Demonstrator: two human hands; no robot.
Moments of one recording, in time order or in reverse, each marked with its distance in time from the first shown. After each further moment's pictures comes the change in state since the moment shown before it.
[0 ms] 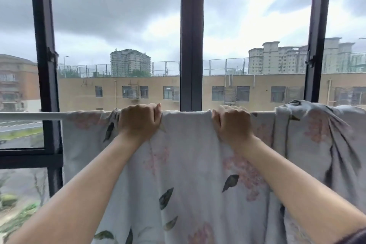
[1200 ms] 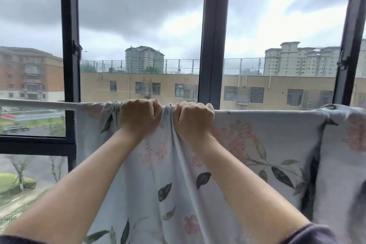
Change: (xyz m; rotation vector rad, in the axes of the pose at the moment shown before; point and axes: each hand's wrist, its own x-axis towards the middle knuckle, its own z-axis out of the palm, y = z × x) left_hand -0.009 -0.055 0.014 0.005 0.079 -0.140; right_hand 0.022 -0.152 0.041 0.055 0.031 0.062
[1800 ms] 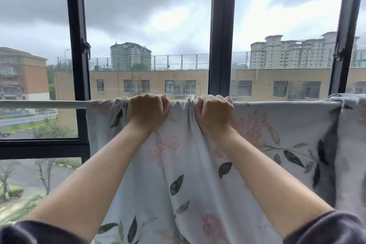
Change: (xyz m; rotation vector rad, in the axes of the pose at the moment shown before) left_hand -0.003 -0.085 -0.019 -0.058 -0.017 0.105; right_hand -0.004 -0.053 -0.006 0.013 -0.043 0.055
